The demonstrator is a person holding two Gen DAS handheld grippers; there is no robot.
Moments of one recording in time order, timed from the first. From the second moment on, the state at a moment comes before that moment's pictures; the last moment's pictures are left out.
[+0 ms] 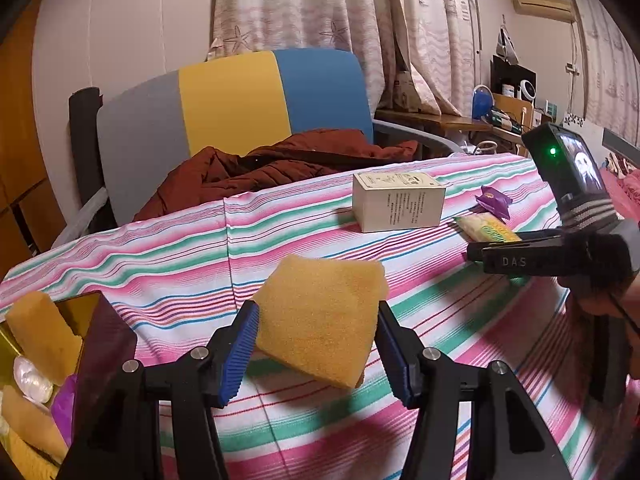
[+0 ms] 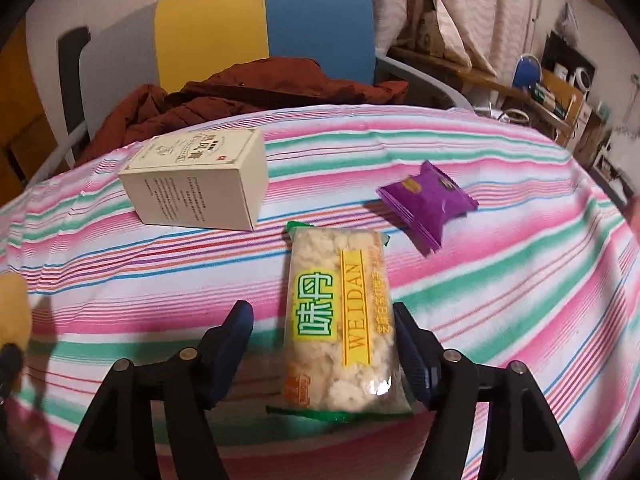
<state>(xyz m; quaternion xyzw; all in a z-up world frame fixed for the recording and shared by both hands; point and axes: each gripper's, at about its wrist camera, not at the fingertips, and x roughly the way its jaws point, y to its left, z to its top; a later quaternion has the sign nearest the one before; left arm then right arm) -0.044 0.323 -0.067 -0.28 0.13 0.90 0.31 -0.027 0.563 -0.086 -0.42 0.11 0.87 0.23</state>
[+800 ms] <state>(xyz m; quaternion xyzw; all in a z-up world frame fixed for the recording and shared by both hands) 0.008 0.256 -0.060 -0.27 0.06 0.91 0.31 0.040 0.442 -0.062 -0.37 0.18 0.90 0.12</state>
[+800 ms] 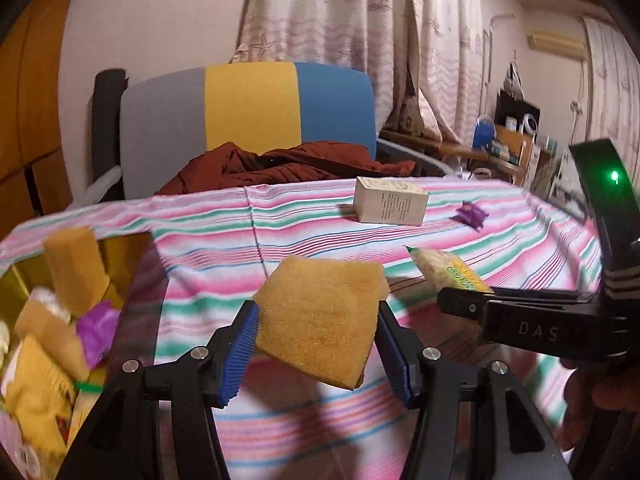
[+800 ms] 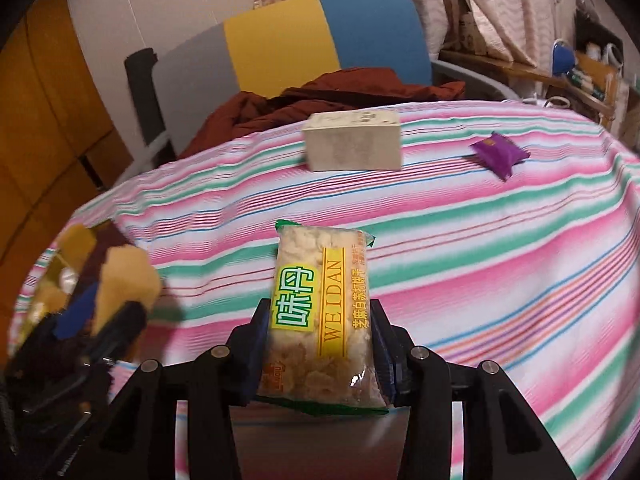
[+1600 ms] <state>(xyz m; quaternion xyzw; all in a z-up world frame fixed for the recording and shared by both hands) 0.020 0.078 -0.011 -0.26 -0.05 0.94 0.23 0.022 0.292 -0.015 -0.36 0.17 0.92 -0.04</state>
